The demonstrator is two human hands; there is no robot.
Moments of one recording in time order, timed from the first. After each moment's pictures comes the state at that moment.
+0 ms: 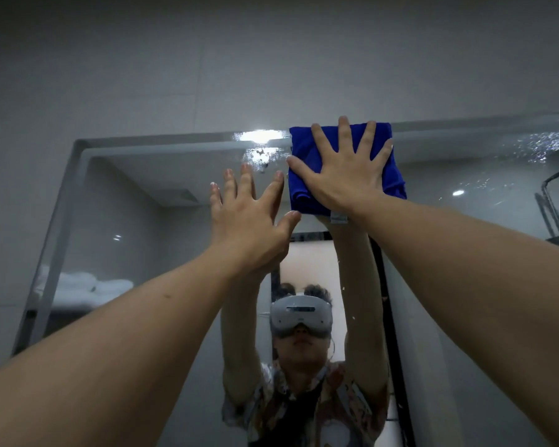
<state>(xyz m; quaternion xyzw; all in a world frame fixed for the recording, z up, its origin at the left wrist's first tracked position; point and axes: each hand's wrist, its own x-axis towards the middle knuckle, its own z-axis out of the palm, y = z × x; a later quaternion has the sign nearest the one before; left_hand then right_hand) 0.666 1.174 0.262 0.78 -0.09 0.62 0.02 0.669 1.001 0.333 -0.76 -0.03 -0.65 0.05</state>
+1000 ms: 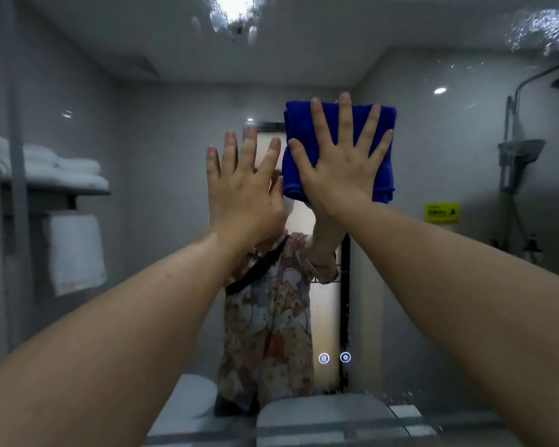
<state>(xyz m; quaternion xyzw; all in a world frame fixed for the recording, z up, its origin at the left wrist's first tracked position) 0.662 1.139 0.104 0.78 -0.11 0.62 0.04 0.661 0.983 0.141 -0.79 0.01 -0.61 0.06</state>
